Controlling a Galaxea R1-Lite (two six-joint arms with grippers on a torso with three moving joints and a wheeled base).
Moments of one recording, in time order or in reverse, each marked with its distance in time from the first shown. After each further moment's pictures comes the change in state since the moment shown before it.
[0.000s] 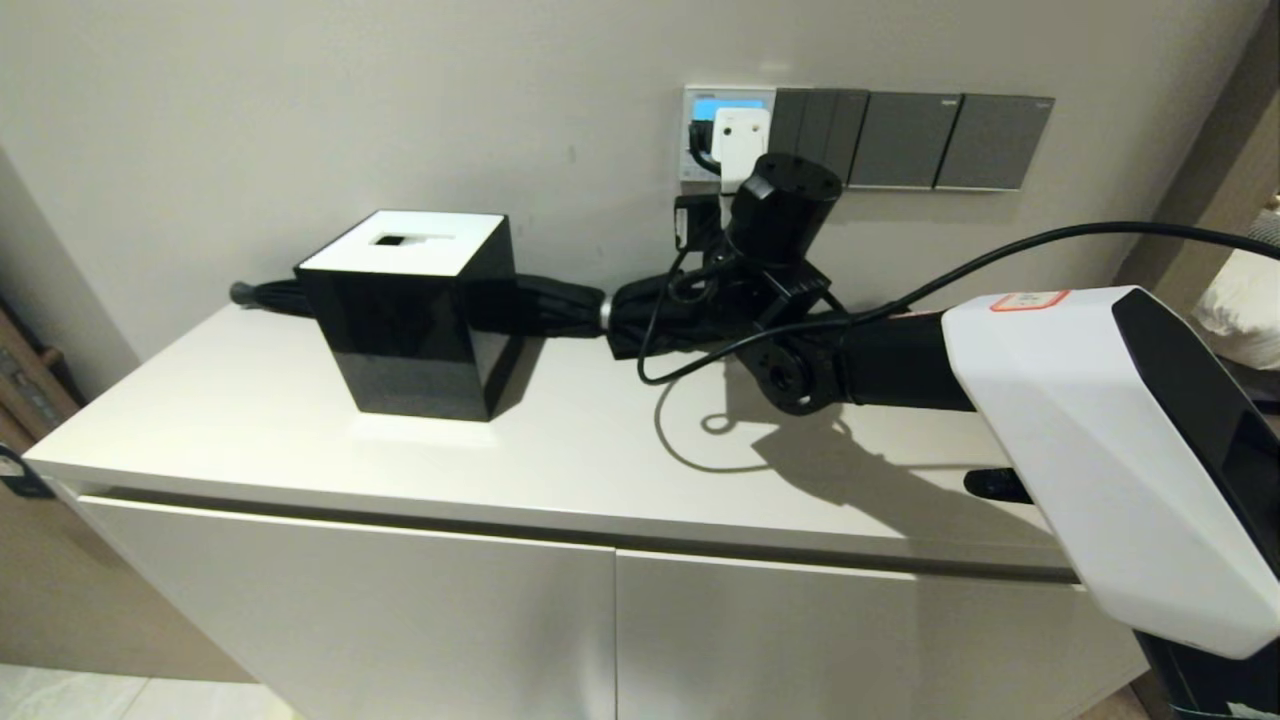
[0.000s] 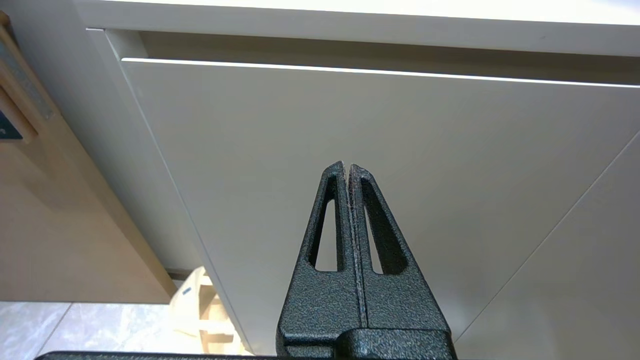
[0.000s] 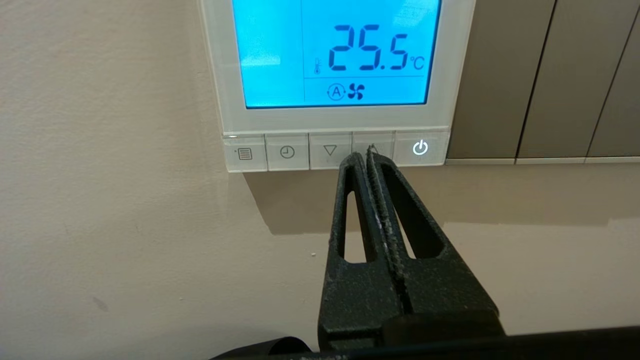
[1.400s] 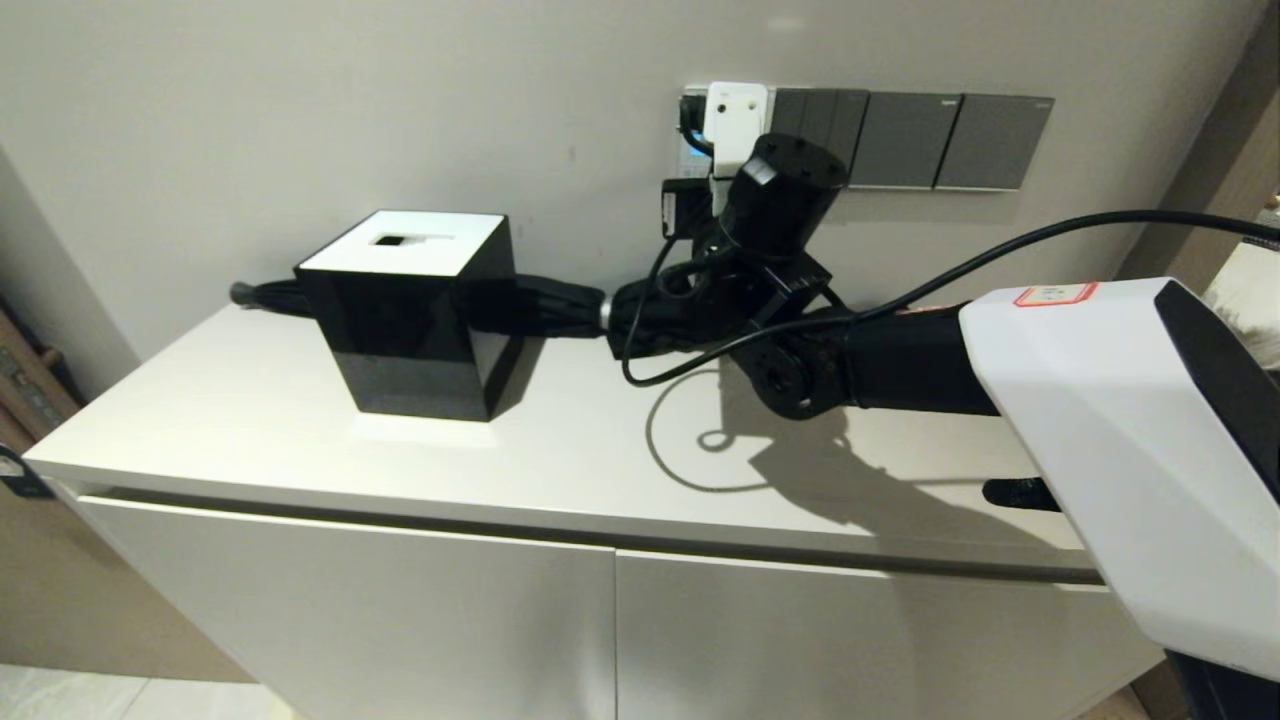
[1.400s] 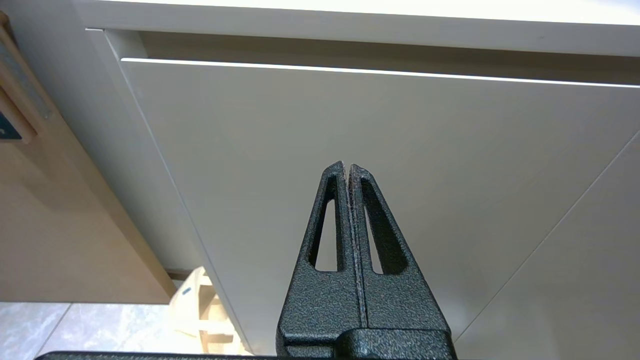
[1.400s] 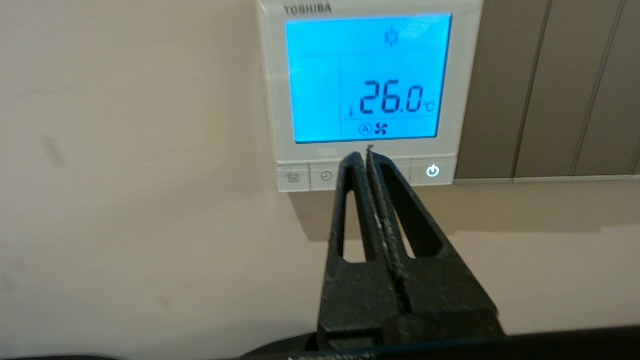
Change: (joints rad) left arm 0.000 0.000 0.000 0.000 0.000 0.000; right arm 0.054 -0.049 0.036 -0.034 -0.012 -0.006
